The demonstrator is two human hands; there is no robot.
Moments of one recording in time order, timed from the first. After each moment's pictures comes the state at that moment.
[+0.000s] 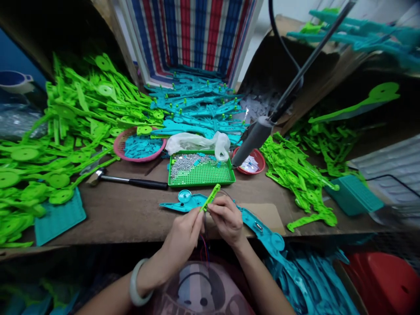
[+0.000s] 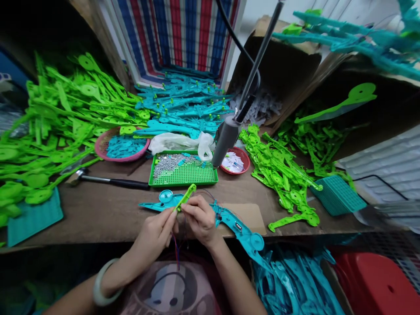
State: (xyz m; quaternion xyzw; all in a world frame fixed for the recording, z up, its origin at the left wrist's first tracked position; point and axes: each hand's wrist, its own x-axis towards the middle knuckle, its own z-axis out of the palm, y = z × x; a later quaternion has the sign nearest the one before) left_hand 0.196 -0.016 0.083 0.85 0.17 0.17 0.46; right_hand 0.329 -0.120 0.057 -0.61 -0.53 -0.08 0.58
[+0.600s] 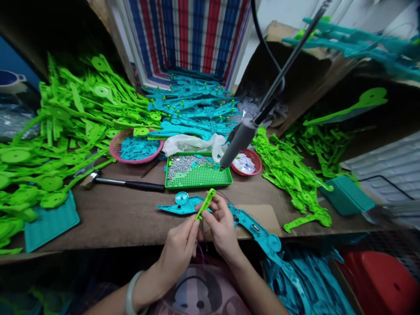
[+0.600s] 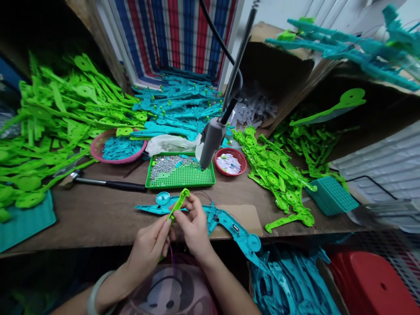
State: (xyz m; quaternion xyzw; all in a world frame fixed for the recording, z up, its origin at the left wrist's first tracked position) left_hand 0.183 -0.027 0.075 0.79 0.20 0.18 0.55; right_hand 0.294 -0.107 0.069 -0.58 -0.19 0.27 0.74
